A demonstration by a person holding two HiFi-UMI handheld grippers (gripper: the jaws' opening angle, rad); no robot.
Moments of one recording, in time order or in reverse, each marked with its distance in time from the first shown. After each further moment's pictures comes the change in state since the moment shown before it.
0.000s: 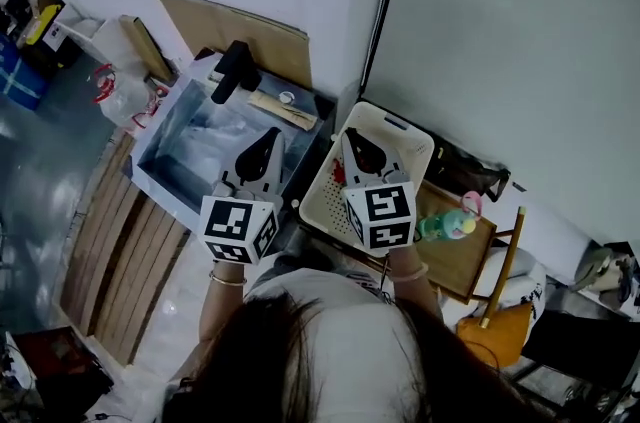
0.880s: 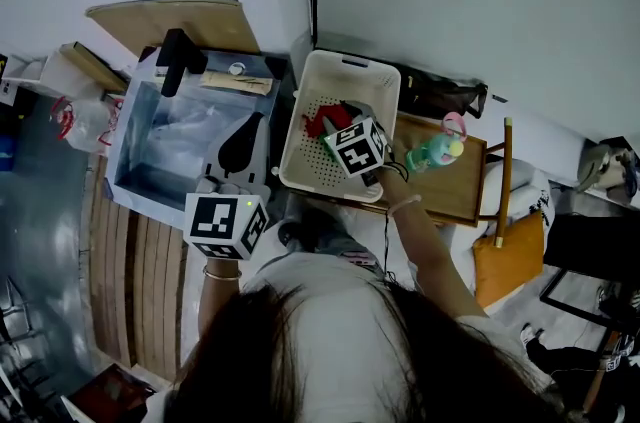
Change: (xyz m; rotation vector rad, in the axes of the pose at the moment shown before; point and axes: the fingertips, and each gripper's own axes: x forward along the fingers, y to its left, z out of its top) left arm 0.001 -0.055 -0.017 0.005 0.062 -0.206; right arm 0.020 -0.047 -0.204 0.002 0.494 -0.081
